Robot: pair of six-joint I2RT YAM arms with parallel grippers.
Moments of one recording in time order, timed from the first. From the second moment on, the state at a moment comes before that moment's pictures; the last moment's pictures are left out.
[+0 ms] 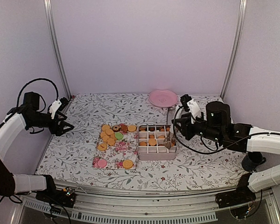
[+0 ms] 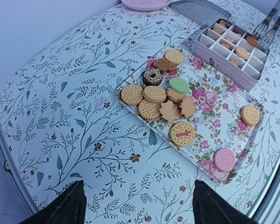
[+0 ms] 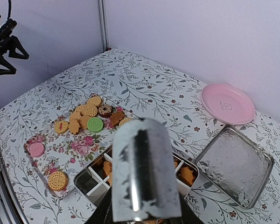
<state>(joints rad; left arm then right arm) 0.17 1.09 0.91 -0.75 0.67 0.77 0.89 1.13 0.76 0.05 0.18 0.07</state>
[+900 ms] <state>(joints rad) 0.17 1.09 0.91 -0.75 0.67 0.77 0.89 1.16 0.76 0.05 0.19 0.05</state>
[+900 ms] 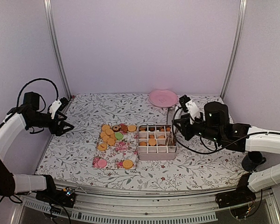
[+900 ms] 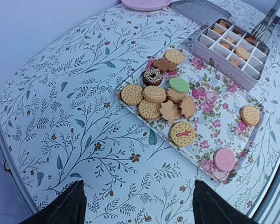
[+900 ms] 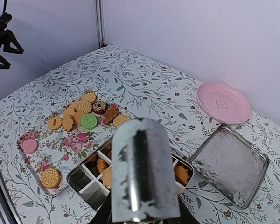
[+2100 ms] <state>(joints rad) 0.17 1.09 0.91 -0.75 0.67 0.77 0.98 1.33 0.90 0.13 0.15 0.05</state>
